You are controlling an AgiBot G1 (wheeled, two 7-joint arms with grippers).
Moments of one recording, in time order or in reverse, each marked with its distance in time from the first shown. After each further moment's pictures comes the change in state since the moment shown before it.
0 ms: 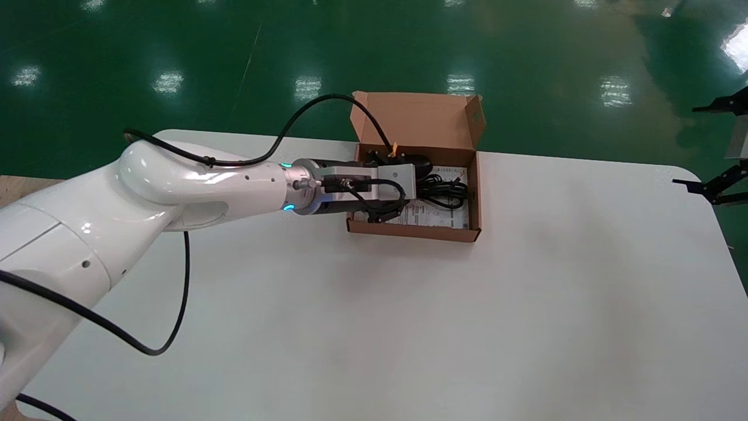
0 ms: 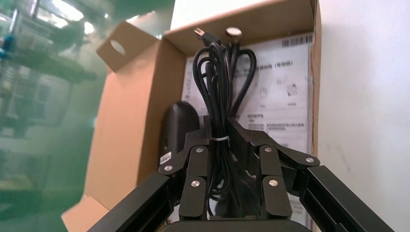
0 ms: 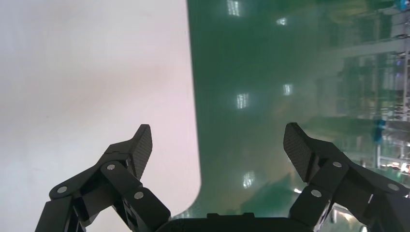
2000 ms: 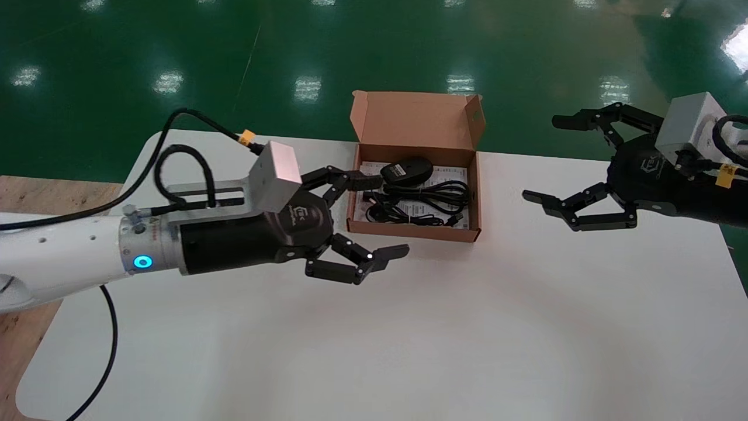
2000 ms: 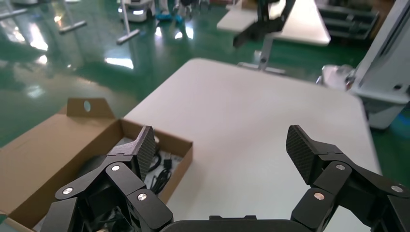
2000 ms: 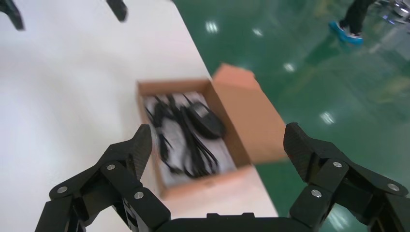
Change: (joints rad) left arm 0.363 -0.454 -0.619 -0.477 -0.150 0.511 -0.416; right arm -0.548 0.107 0.244 0.768 0.482 -0.188 0.697
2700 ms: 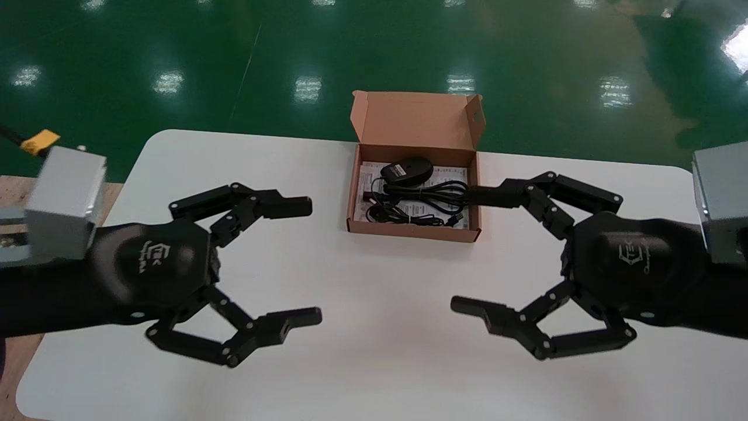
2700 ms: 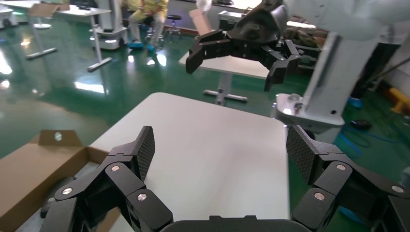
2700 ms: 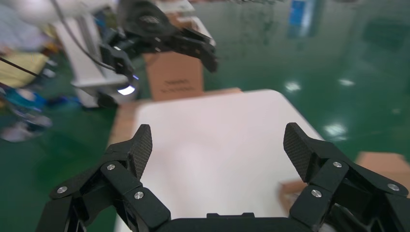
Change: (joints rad) left arm 0.205 -0.257 -0.385 -0.279 -0.069 0.292 -0.218; right arm -0.315 0.054 0.147 0.448 0.287 -0.093 0.390
